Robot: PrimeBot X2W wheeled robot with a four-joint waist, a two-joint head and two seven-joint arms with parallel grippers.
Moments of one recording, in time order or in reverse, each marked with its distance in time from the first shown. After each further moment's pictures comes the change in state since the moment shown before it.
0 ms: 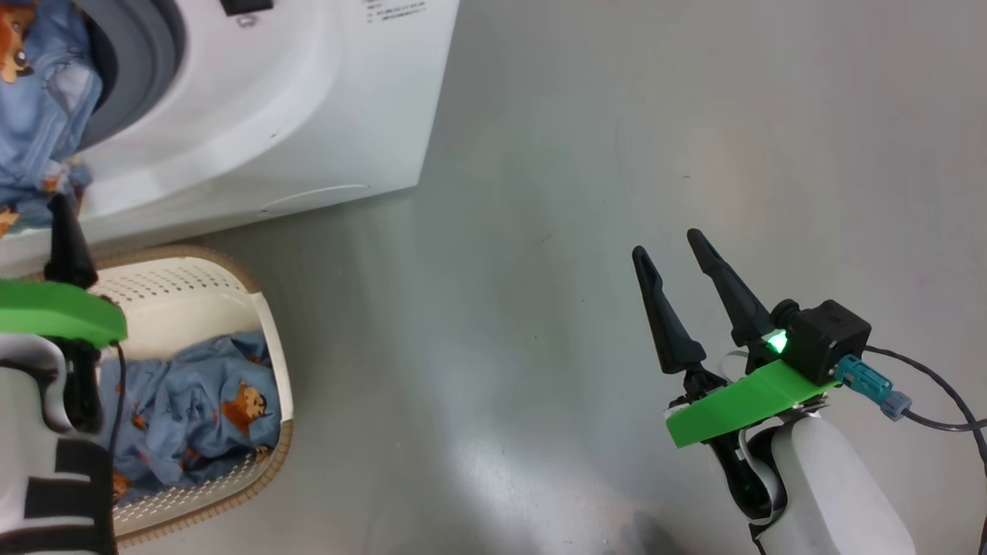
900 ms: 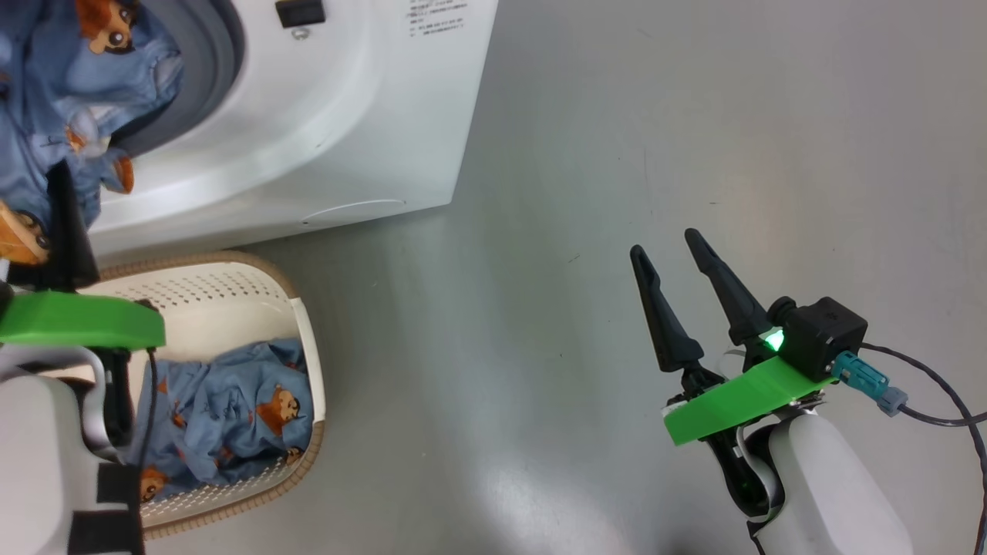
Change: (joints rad) left arm 0.120 -0.059 -0.043 -0.316 0.112 -0.034 -0.007; right arm -0.011 0.000 0.003 0.019 0.010 0.000 0.000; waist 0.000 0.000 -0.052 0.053
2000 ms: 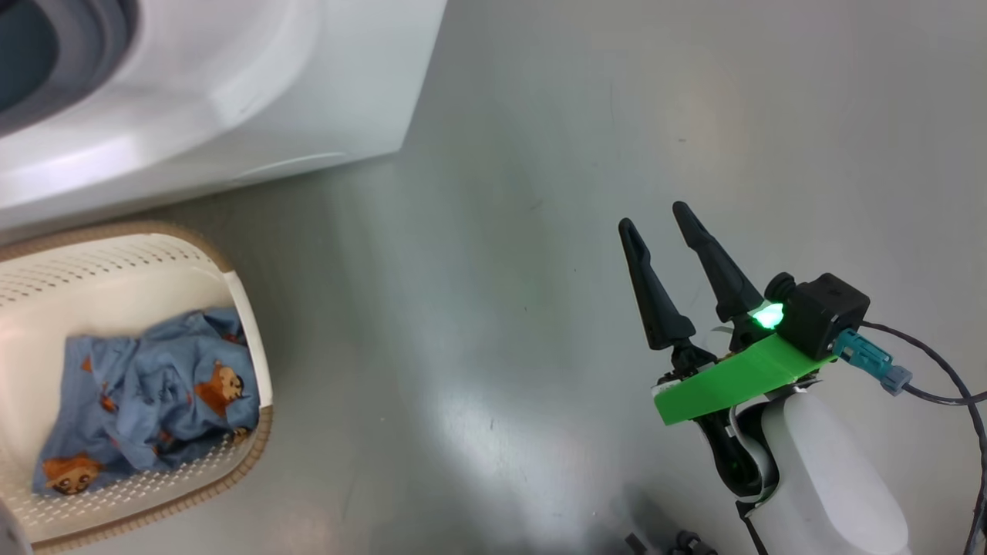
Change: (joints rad) left arm -0.557 0.189 -0.027 0.178 -0.109 -0.009 0.323; right arm -0.047 0.000 0.036 -0.012 0.073 0.000 0.000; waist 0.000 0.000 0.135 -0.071
